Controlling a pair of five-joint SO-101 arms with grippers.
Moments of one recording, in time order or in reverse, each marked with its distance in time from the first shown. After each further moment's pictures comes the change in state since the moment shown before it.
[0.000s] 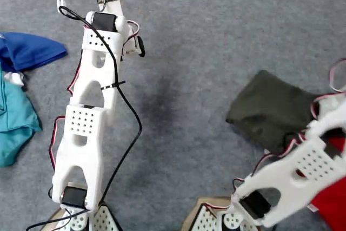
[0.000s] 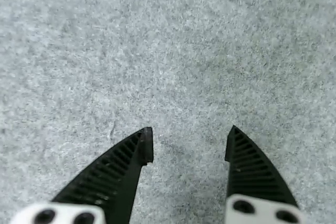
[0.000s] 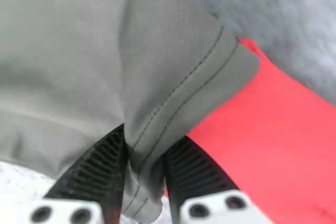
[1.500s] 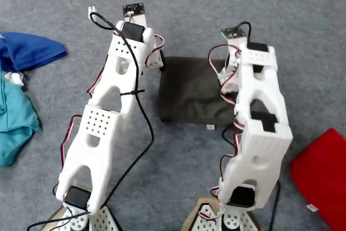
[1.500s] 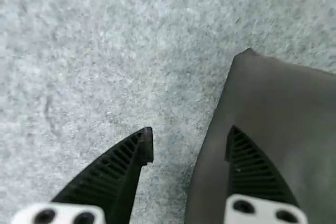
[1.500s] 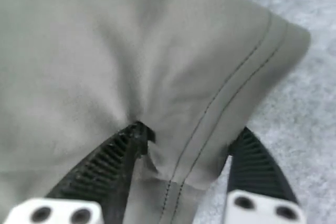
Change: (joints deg) left arm 8.2 5.9 -0.4 0.0 7.1; right arm -42.7 -0.2 21.5 -26.5 -9.2
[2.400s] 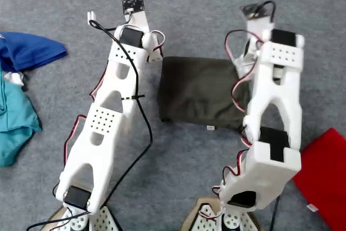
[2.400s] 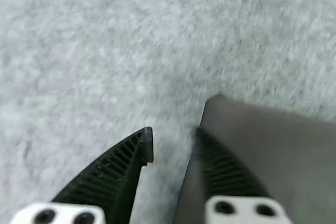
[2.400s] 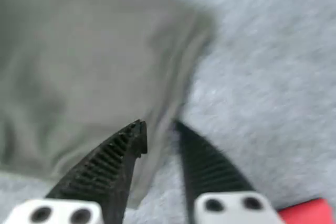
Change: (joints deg) left arm -0.3 8.9 -15.7 -2.5 0.2; right arm 2.4 -19.7 3.1 7.7 4.0
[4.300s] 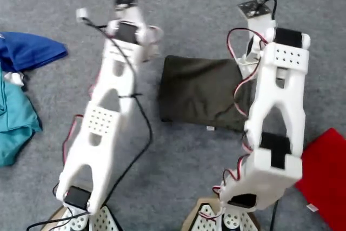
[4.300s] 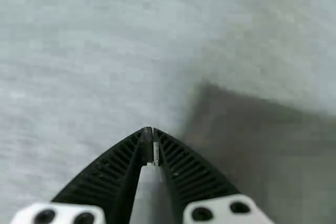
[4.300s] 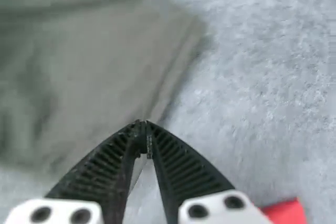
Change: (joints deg) left arm 3.3 -4.6 0.4 2.2 3.1; right arm 2.6 -0.9 -3.2 -2.6 3.0
